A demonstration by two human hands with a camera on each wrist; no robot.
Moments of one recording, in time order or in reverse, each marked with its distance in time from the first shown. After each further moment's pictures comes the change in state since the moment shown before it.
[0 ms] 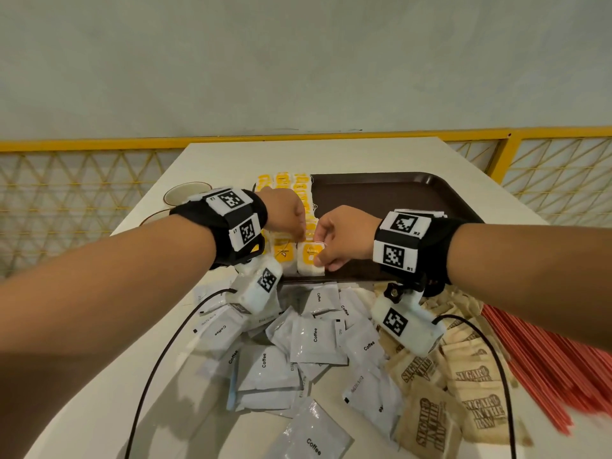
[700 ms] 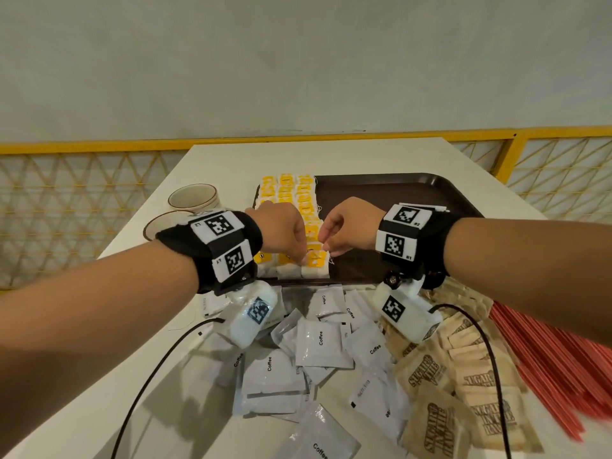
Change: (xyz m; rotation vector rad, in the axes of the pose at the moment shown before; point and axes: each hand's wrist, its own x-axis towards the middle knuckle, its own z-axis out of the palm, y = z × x) left_hand -0.025 -0.006 0.013 -0.071 -0.016 0.005; right_hand 0.014 0.004 -0.009 0.063 0.057 -0.018
